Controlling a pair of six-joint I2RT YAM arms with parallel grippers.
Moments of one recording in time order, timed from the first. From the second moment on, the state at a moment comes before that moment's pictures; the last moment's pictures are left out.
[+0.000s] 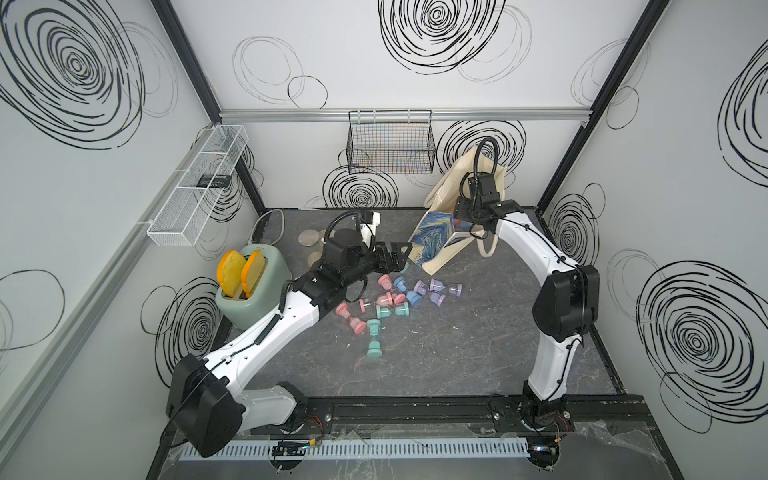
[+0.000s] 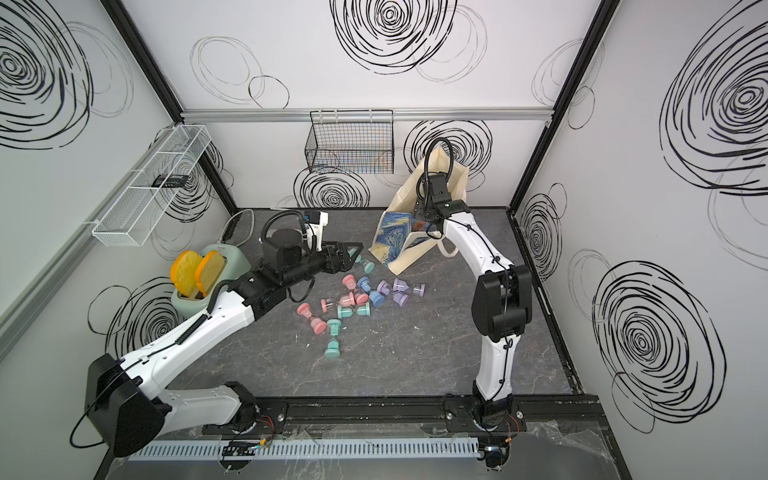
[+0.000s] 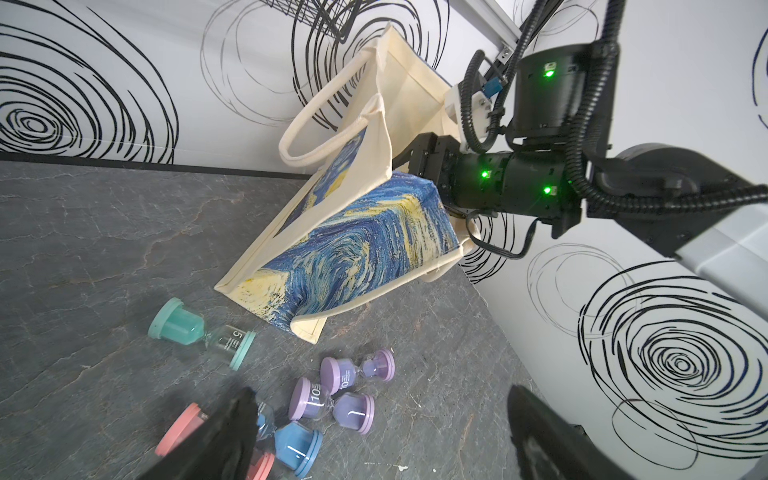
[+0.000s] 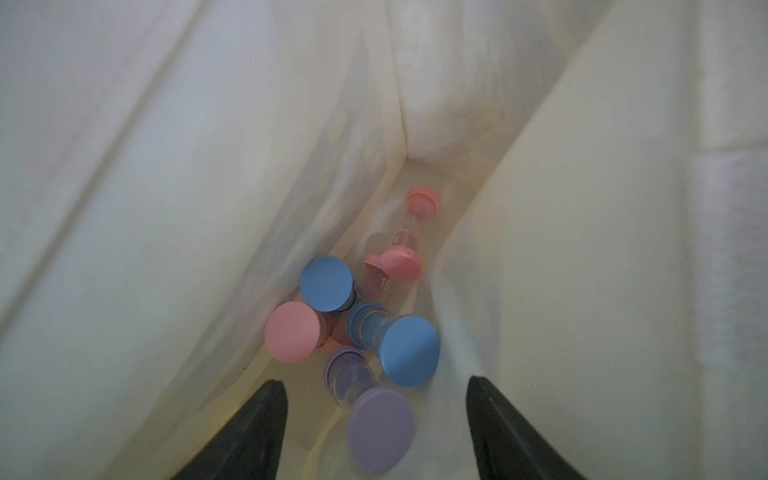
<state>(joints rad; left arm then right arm) -0.55 1.26 1.04 -0.07 0.18 -0.53 0.32 1.91 1.80 -0.59 0.25 0.43</state>
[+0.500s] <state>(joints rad) -0.51 1.14 0.84 0.02 0.24 -0.61 0.35 1.71 1.79 -0.62 0.23 0.40</state>
